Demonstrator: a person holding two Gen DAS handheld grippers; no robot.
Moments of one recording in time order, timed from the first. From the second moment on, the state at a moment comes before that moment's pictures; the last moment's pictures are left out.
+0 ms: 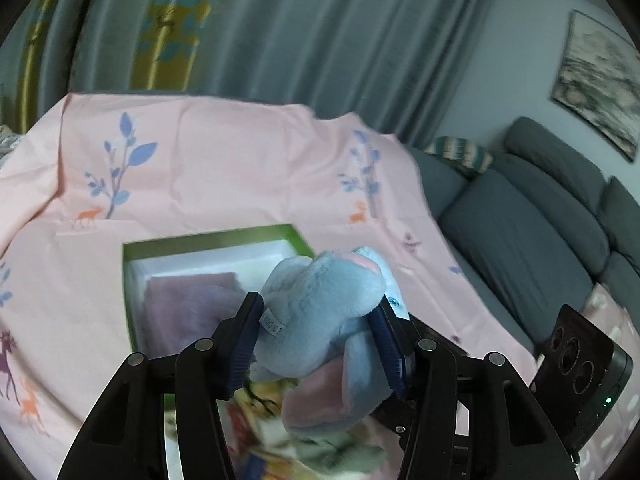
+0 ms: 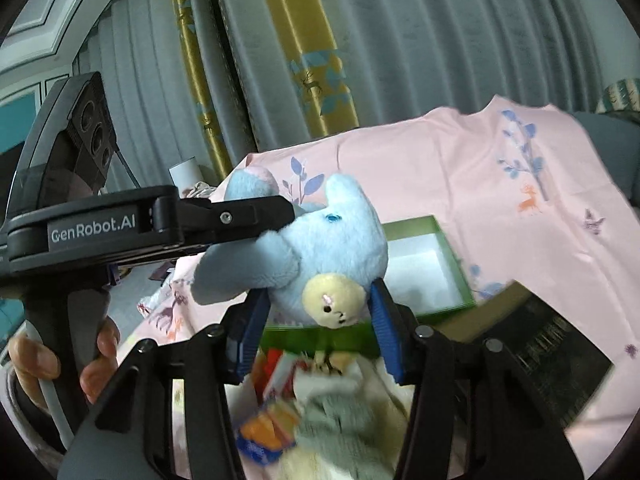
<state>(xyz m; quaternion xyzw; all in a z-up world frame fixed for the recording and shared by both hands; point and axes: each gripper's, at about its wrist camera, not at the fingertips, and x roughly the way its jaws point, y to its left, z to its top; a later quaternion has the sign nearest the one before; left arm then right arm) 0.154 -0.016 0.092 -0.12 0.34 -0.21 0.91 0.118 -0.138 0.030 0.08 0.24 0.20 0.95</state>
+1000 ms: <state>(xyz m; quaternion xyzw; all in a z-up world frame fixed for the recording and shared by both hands) 0.128 0.034 0.032 -0.13 0.44 -0.11 0.88 0.063 -0.153 0.004 -0.02 0.30 0.16 0.94</state>
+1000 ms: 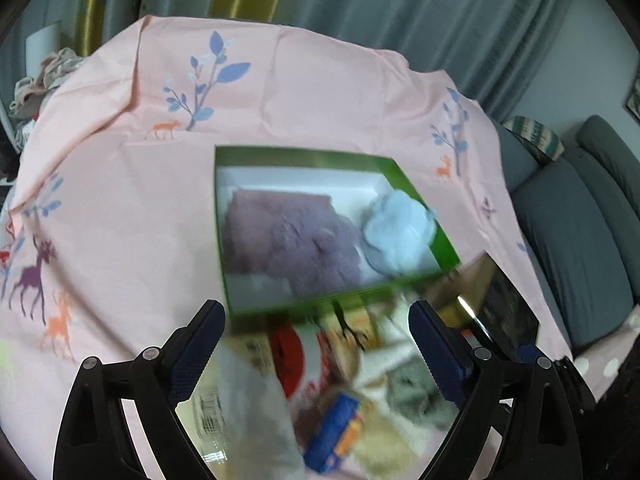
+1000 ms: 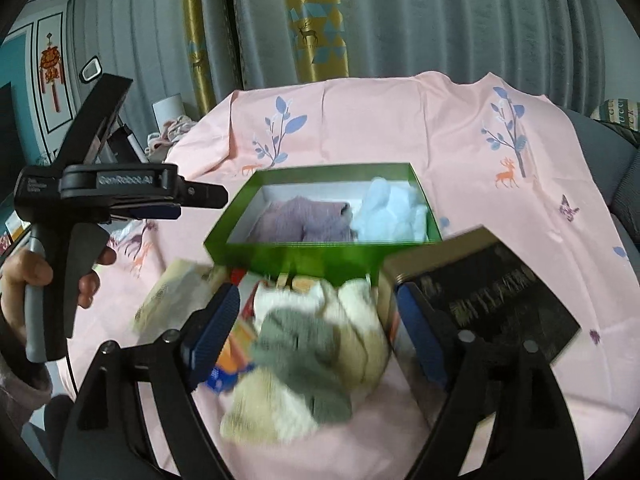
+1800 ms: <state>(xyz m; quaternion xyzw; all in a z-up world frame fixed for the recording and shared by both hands) 0.040 -0.043 0.002 -0.06 0.40 -0.23 0.88 0.025 -0.162 -0.062 0.02 0.34 0.20 0.92</state>
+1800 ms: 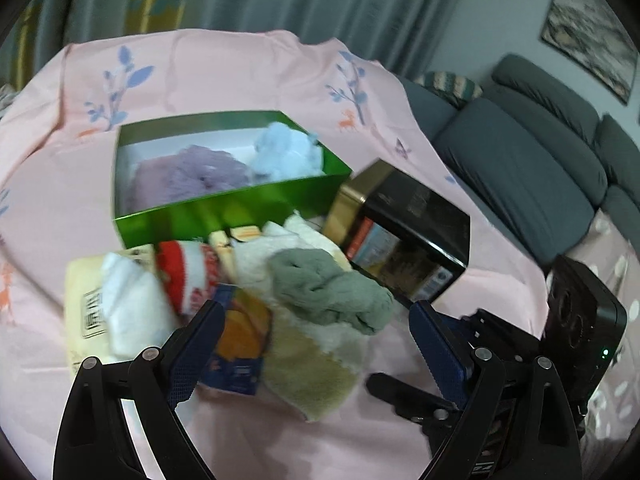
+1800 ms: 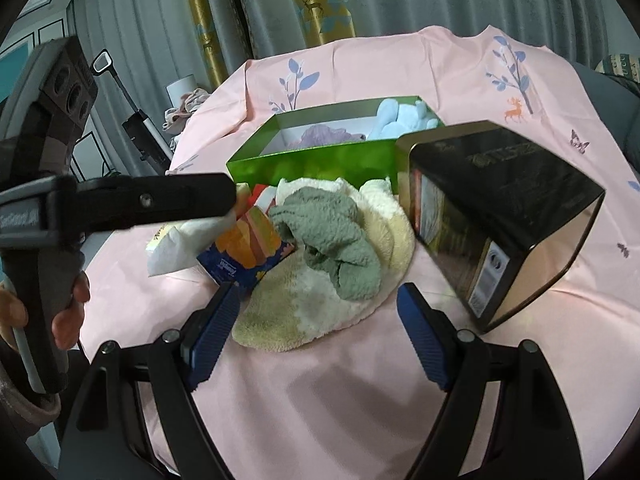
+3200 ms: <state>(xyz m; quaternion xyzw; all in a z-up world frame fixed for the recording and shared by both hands) 0.118 -0.011 0.063 -0.10 0.35 -0.21 0.91 0.106 -0.130 0.017 0.01 0.23 0.23 0.95</state>
